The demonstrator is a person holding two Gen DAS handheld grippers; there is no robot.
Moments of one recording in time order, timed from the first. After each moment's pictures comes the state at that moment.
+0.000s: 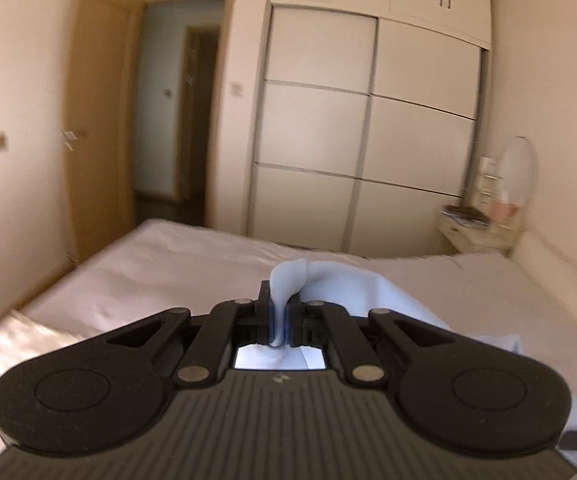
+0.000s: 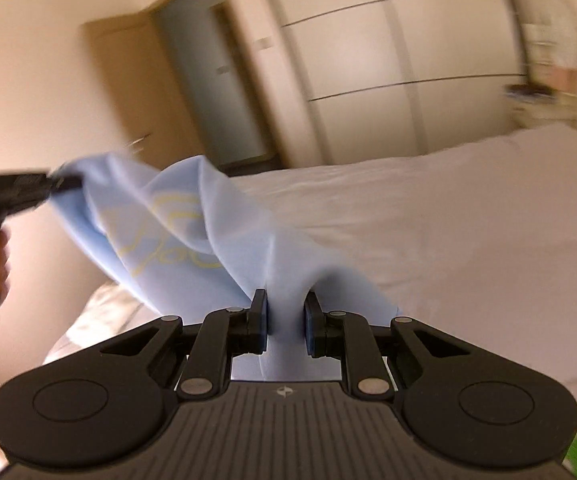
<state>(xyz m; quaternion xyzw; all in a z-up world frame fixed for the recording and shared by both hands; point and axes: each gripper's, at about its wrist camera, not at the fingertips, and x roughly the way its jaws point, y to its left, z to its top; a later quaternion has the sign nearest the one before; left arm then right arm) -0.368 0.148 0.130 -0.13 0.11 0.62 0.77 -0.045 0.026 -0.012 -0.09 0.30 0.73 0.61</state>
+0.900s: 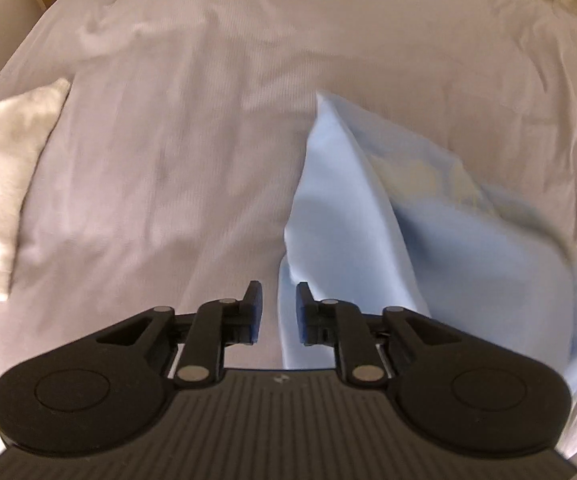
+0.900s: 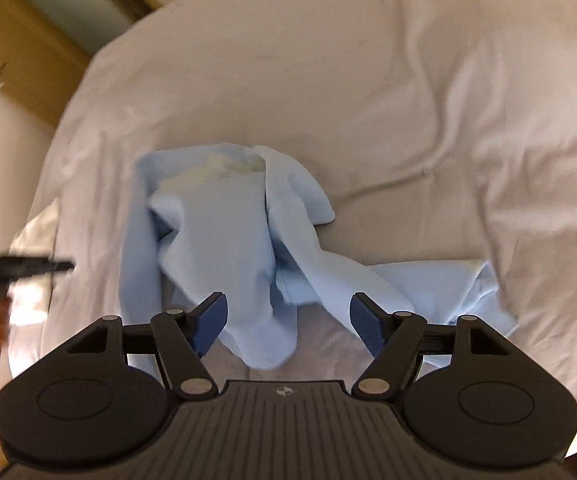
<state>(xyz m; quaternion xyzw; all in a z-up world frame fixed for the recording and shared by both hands) -0.497 0.404 -0.203 -0.38 0.44 0.48 0.66 -0.138 0.172 -0.242 -0.14 0.59 0.50 0.62</state>
